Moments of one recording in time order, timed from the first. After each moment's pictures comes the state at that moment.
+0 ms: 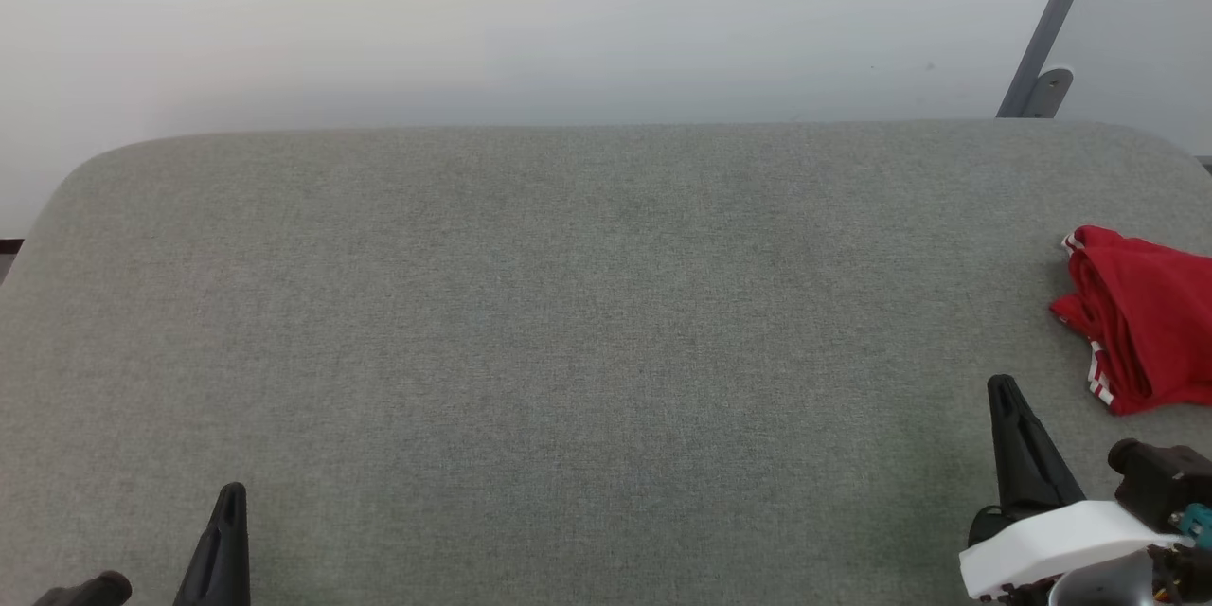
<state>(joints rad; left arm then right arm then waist) 0.19 0.23 0.04 0.11 -0.55 -0.13 -0.23 0.03 -0.06 -0.08 0.11 0.31 0.13 -0.11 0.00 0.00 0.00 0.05</state>
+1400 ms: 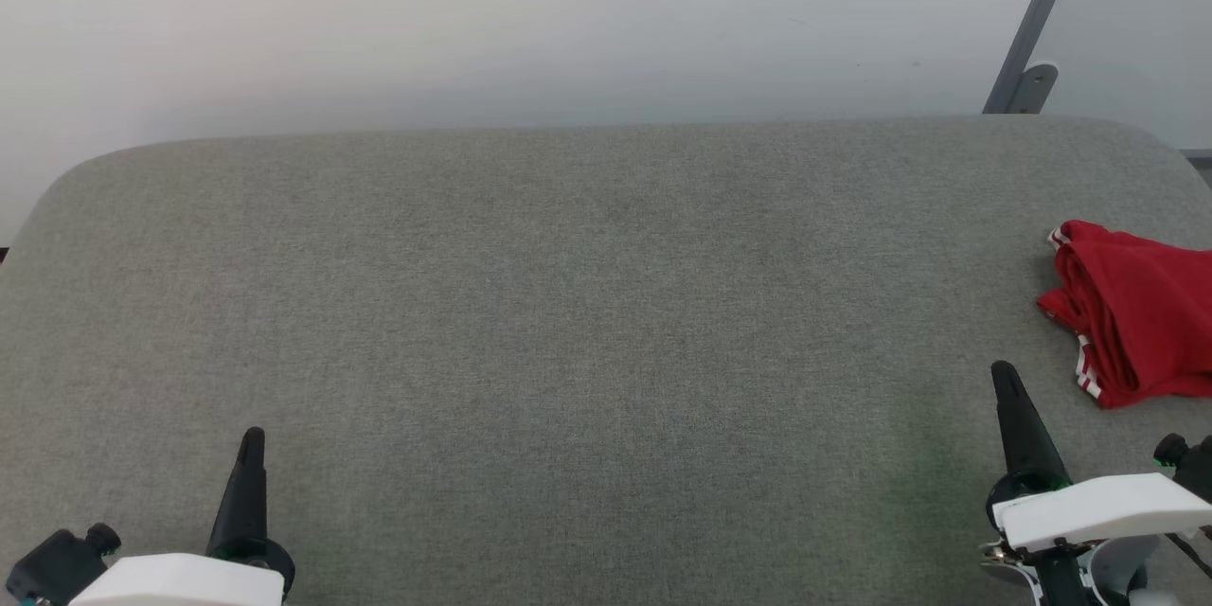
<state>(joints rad) 0.04 0.15 0.06 0.18 -1.08 -0.13 -0.07 -0.03 -0.05 -0.10 0.17 0.95 0.13 0.00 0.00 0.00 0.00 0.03</state>
